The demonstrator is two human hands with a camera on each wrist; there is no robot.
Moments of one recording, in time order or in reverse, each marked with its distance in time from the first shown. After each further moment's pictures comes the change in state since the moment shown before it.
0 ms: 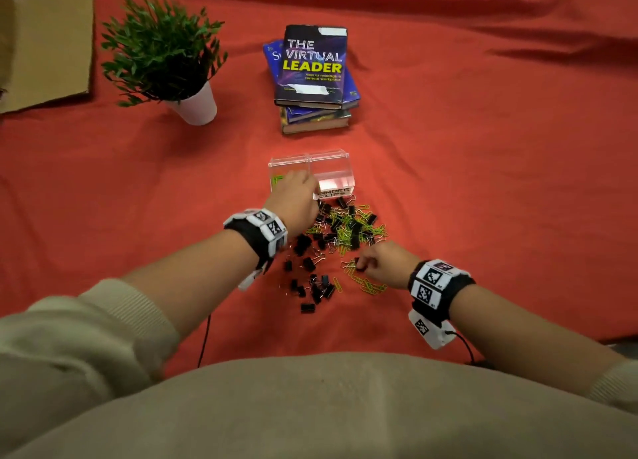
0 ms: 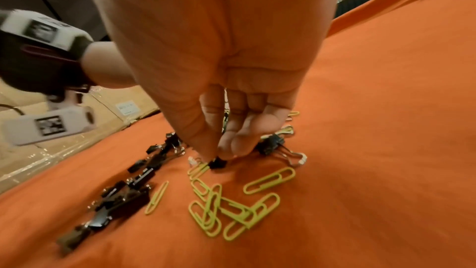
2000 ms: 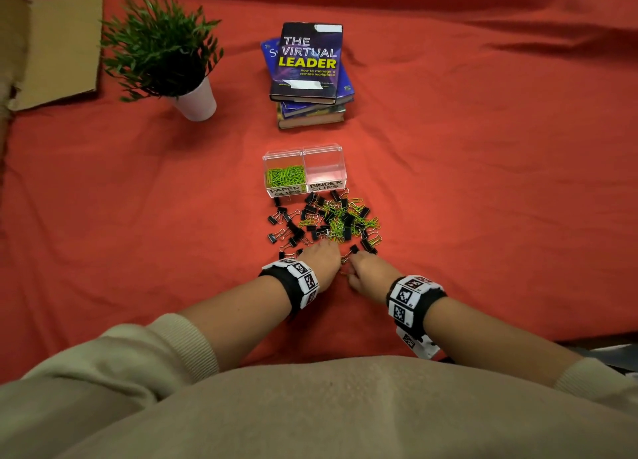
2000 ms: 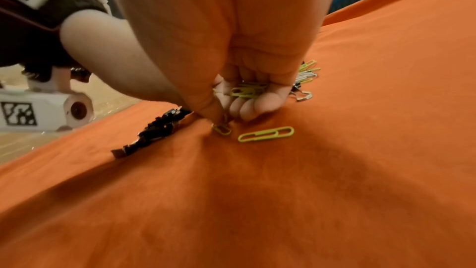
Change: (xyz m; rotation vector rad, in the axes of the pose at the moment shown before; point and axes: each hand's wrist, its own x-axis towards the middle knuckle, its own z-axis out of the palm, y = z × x) left_hand -0.058 0.070 0.086 0.198 -0.474 -0.005; right_hand -0.005 0.004 0.046 -0.116 0.121 -0.081
